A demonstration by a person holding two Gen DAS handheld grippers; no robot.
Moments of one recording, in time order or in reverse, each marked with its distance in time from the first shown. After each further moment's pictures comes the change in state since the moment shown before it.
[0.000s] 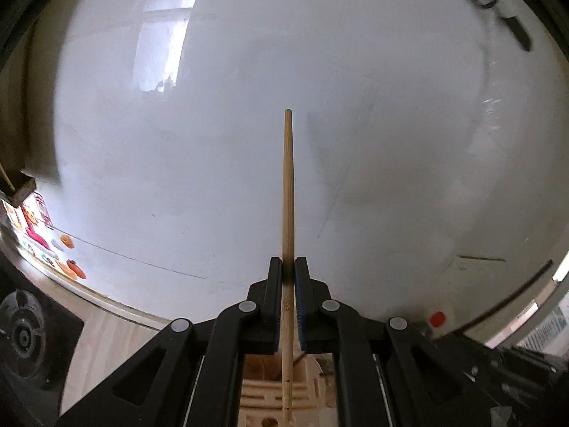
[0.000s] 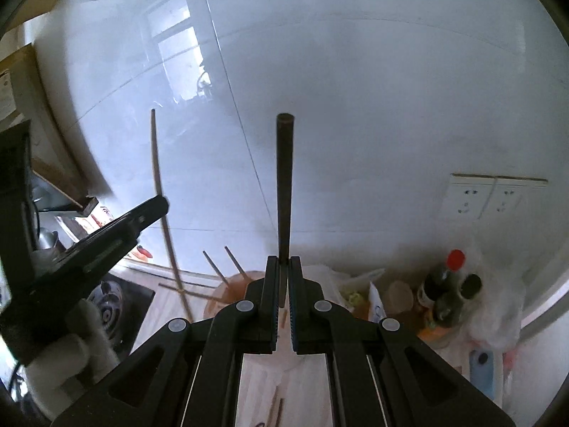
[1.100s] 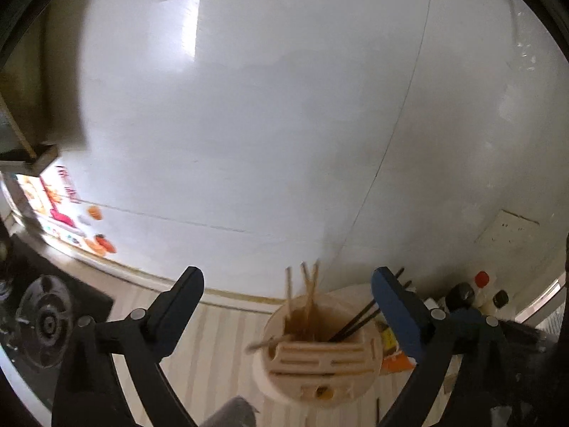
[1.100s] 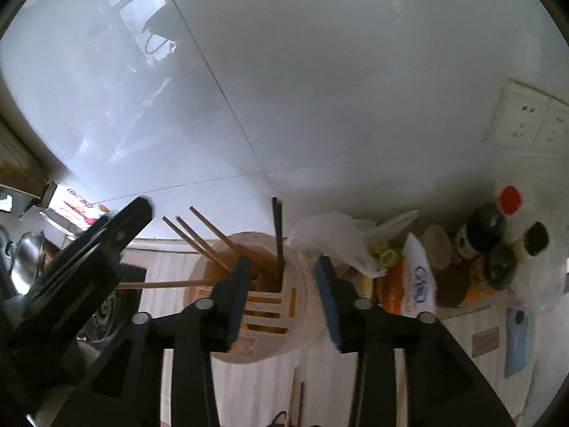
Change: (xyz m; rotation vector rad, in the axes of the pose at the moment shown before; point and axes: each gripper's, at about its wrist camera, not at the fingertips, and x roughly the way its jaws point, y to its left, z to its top) left arm -0.007 0.031 -0.034 0.048 0.117 0.134; right arm 0.112 -0.016 -0.028 0.123 0.234 -0.008
